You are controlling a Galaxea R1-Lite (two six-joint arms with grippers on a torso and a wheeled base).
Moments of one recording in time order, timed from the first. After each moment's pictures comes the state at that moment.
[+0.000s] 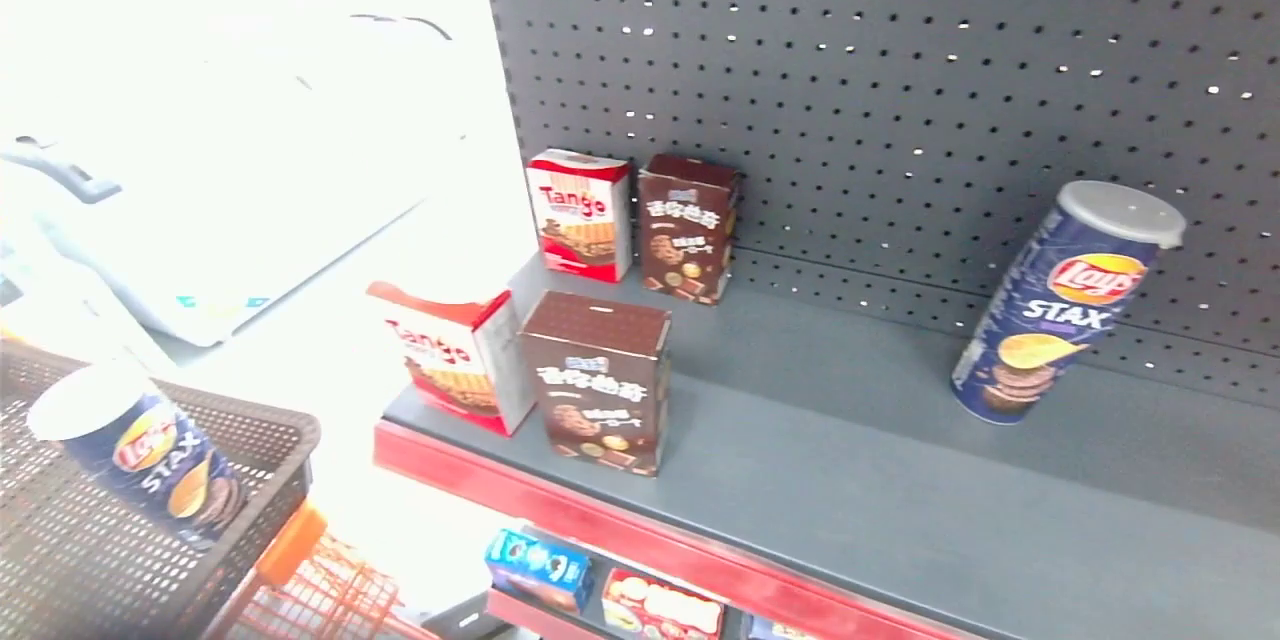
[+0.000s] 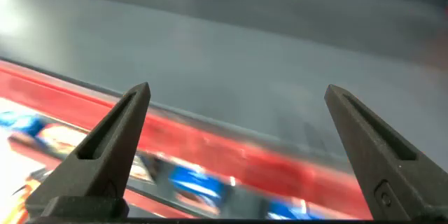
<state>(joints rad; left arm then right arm) 0.00 0.00 0.00 0.00 0.02 0.00 0.00 0.00 0.00 0.00 0.00 0.00</state>
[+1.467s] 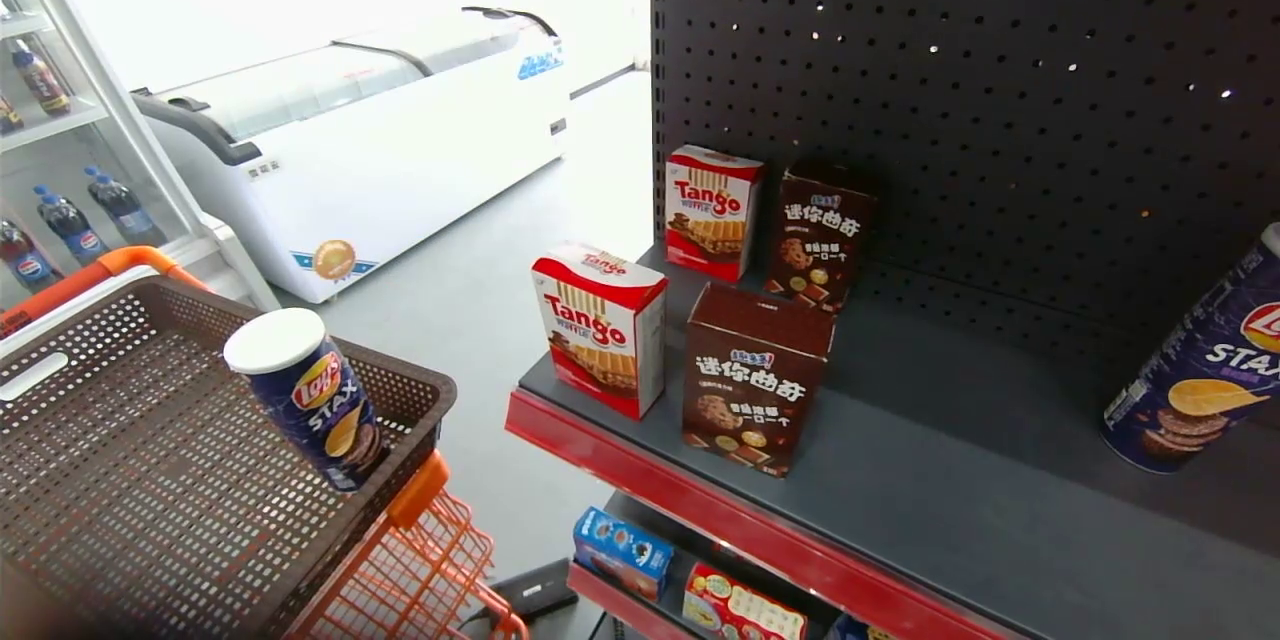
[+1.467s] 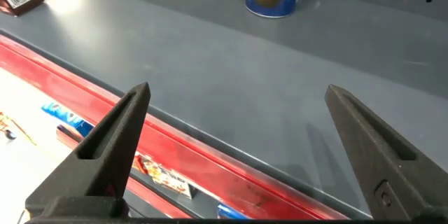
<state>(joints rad) 0.00 0.28 -0.21 0.07 0.07 0.02 0.00 0.00 0.00 0.00 0.00 0.00</state>
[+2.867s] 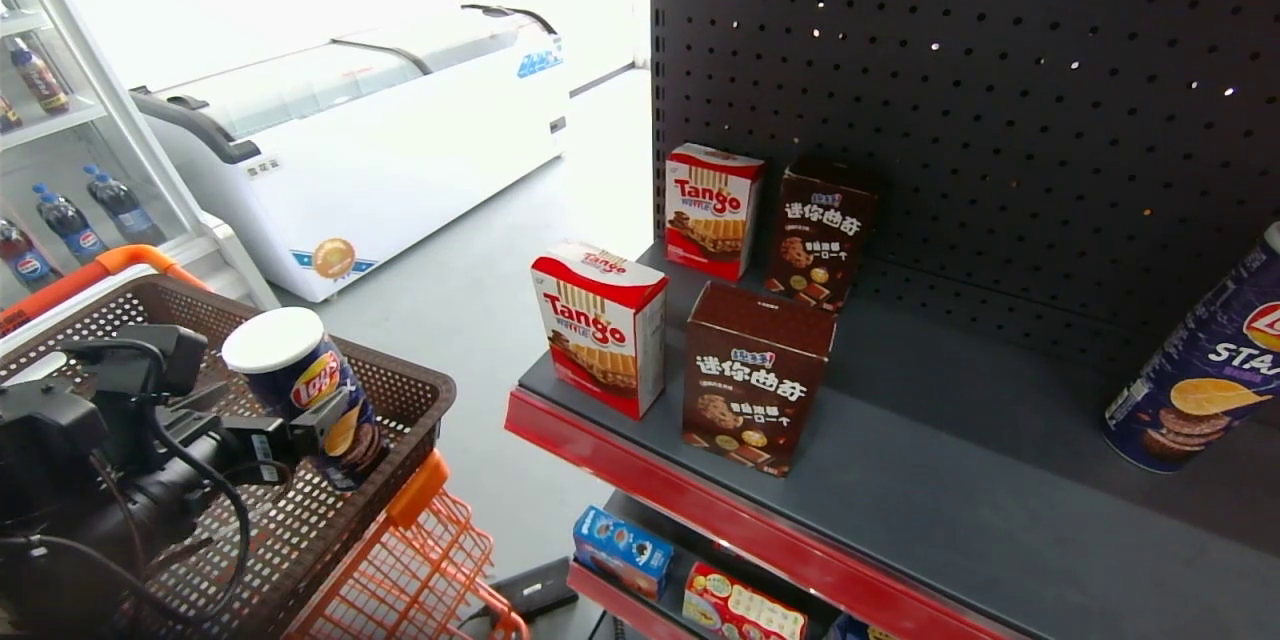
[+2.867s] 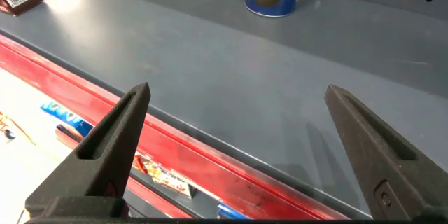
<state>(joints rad) 0.12 1.72 -0.21 -1.35 -0.05 0.06 0.00 0.00 0.00 0.00 0.00 0.00</state>
